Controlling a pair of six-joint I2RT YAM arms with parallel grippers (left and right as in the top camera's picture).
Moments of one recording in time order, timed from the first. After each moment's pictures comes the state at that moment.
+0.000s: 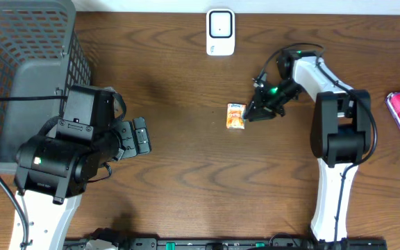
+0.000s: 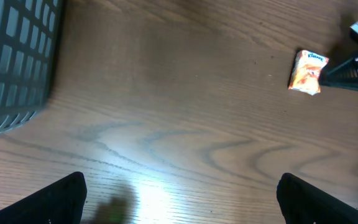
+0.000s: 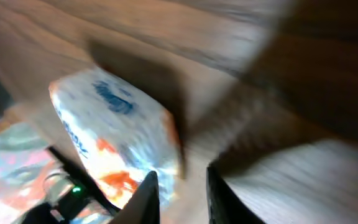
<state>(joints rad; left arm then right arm) -0.26 1.13 1.41 -1.38 -0.01 -0.44 0.10 2.36 1.75 -1.21 -0.67 0.03</state>
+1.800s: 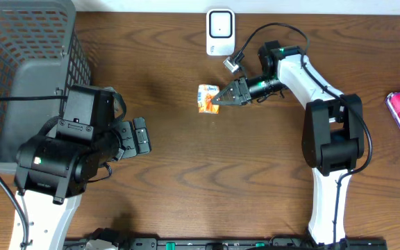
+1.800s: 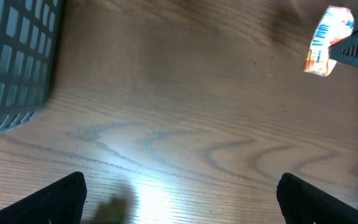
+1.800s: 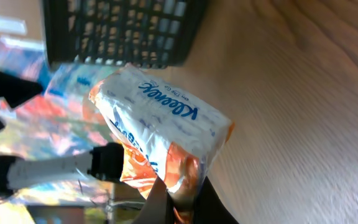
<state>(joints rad) -0.26 1.13 1.41 -1.38 -0.01 -0.44 0.22 2.29 1.76 -1.16 -1.31 -0.45</state>
